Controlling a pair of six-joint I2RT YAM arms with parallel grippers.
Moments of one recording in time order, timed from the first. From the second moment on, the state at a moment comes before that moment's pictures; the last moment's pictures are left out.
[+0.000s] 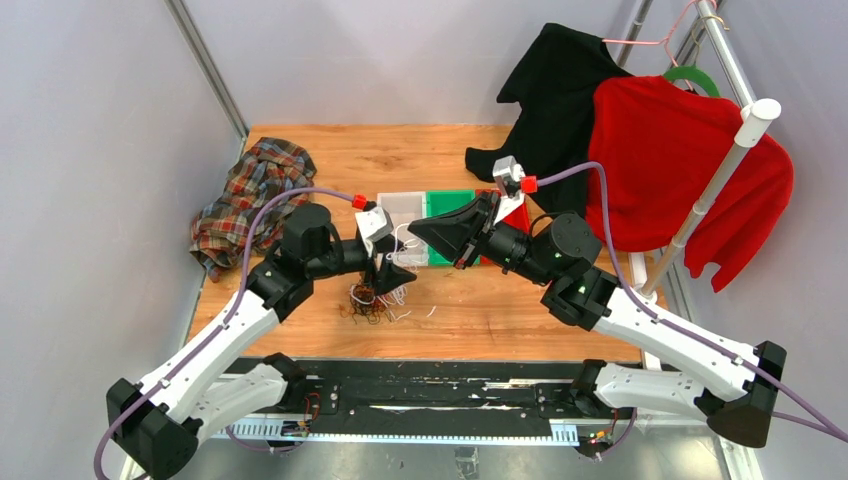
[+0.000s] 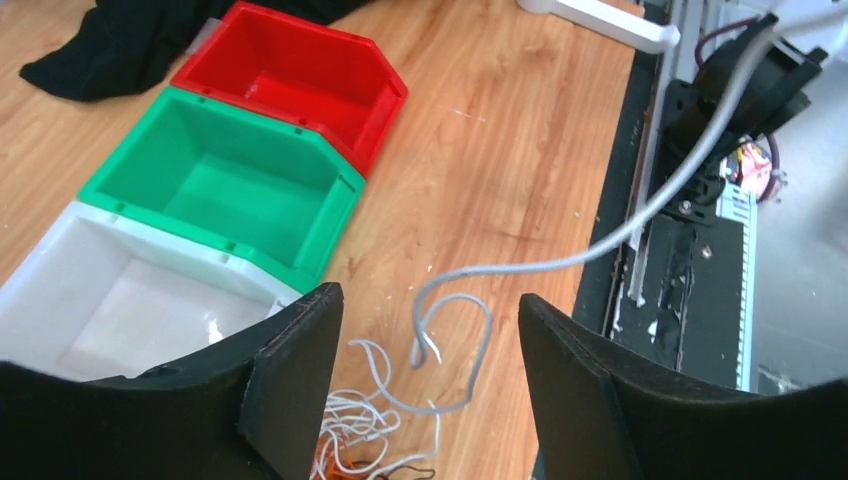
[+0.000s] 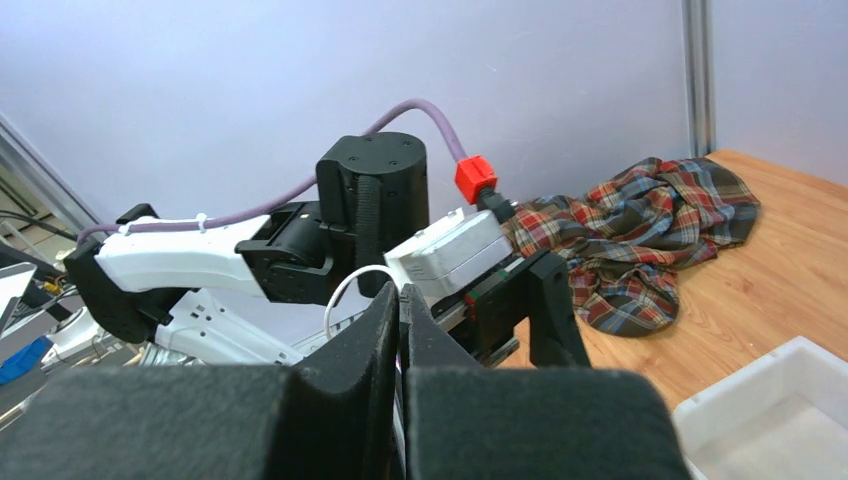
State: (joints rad) left arm -0.56 0.91 0.79 -0.21 0.67 0.13; right arm 1.00 1.02 0.99 0.32 -0.20 0.43
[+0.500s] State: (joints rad) left arm -0.57 1.00 0.86 -0.13 0.83 -0.12; right arm 1.01 1.00 0.99 0.29 -0.20 0.39
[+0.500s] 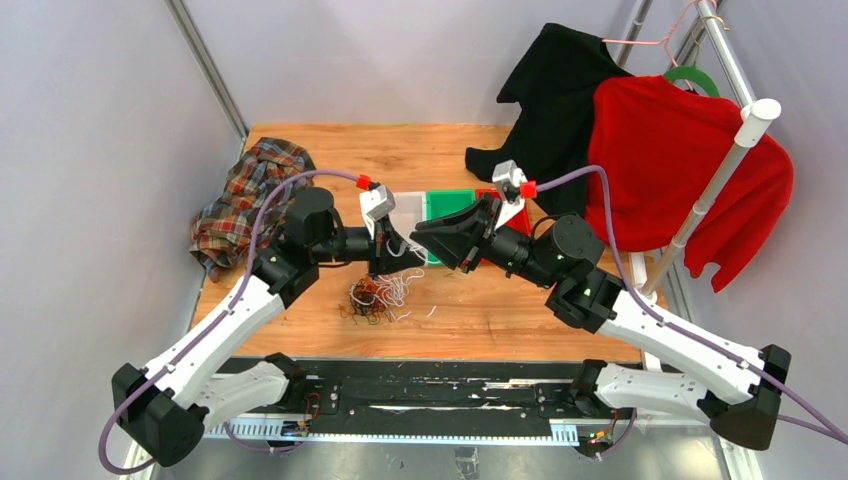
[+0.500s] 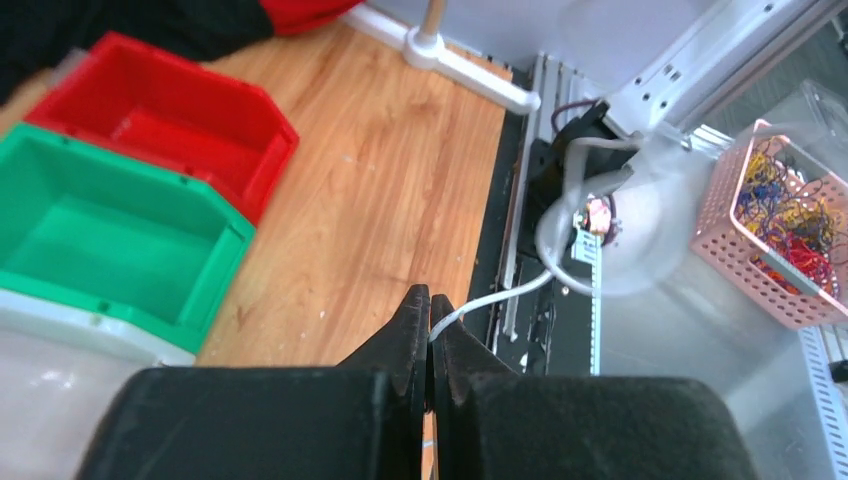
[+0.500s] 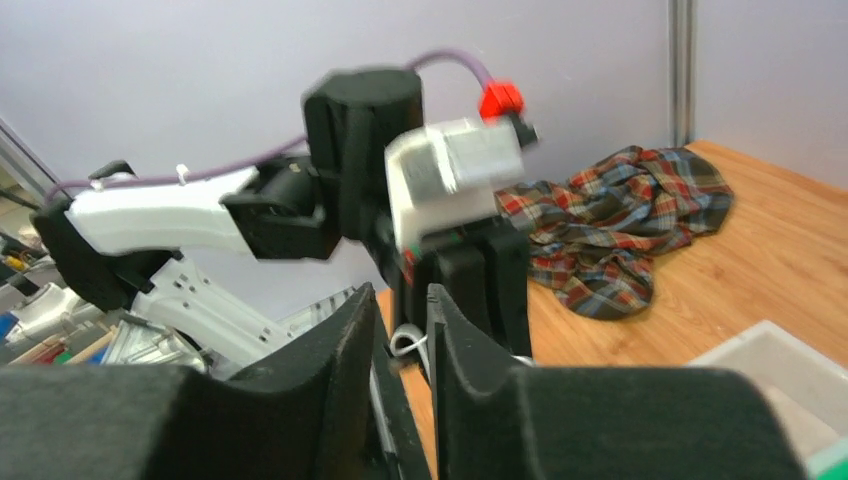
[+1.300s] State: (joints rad) left arm -0.57 0.97 1.37 -0.36 0.71 -0.09; right arm 1.06 1.13 0.77 0.33 -0.08 0.08
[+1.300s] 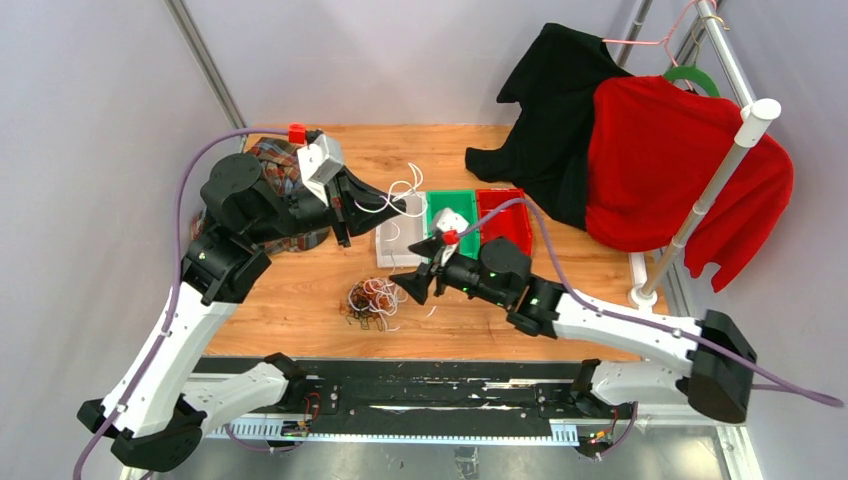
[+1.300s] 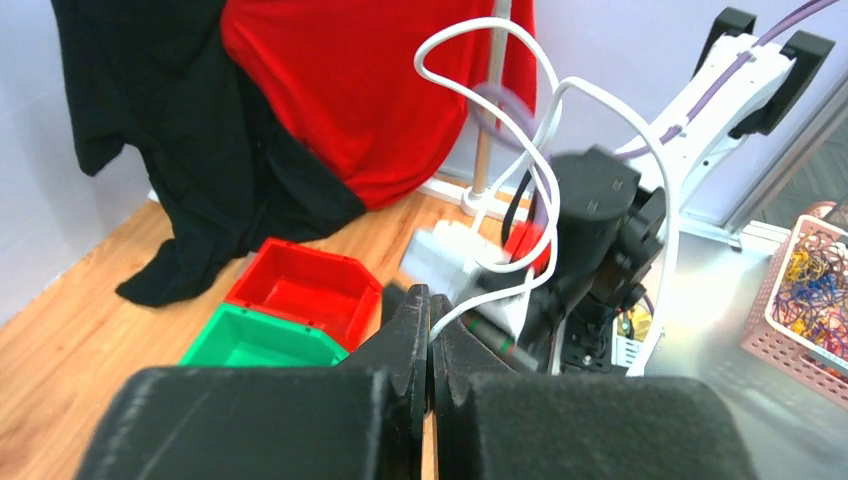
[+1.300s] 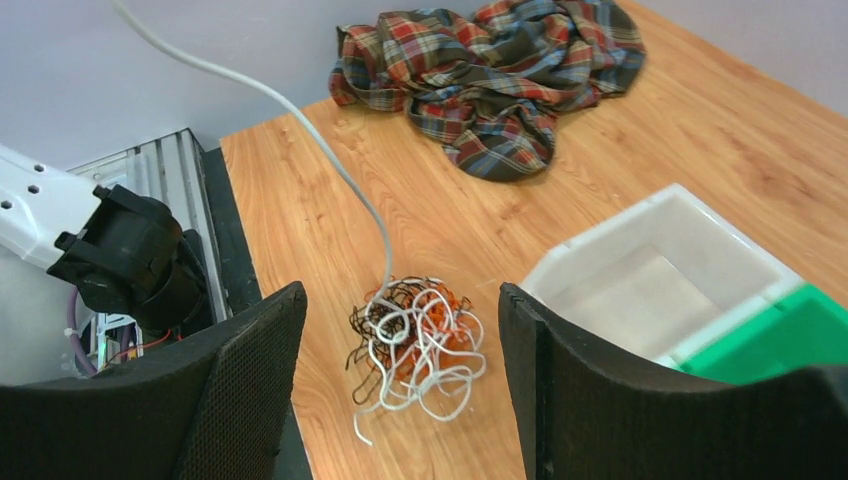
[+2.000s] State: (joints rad) left arm -0.57 1.12 1.90 -0.40 0.62 0.00; right arm 1.10 1.69 0.80 0.69 0.00 0.14
